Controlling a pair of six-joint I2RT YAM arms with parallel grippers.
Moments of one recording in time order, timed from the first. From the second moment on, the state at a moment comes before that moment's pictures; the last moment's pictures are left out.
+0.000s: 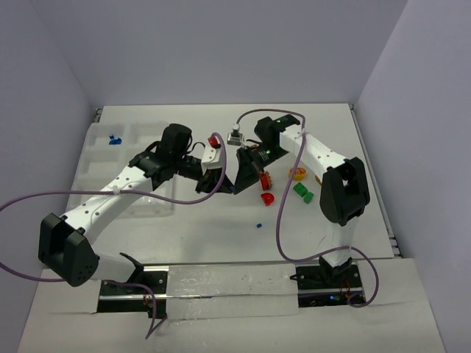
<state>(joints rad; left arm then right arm) -0.62 1.37 1.17 -0.44 1.06 0.55 0.48 1.88 1.62 -1.39 -1.40 -0.42</state>
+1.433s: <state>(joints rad) -0.61 1.38 1.03 -0.48 0.78 0.55 0.26 1.79 1.39 -0.94 -1.00 0.02</state>
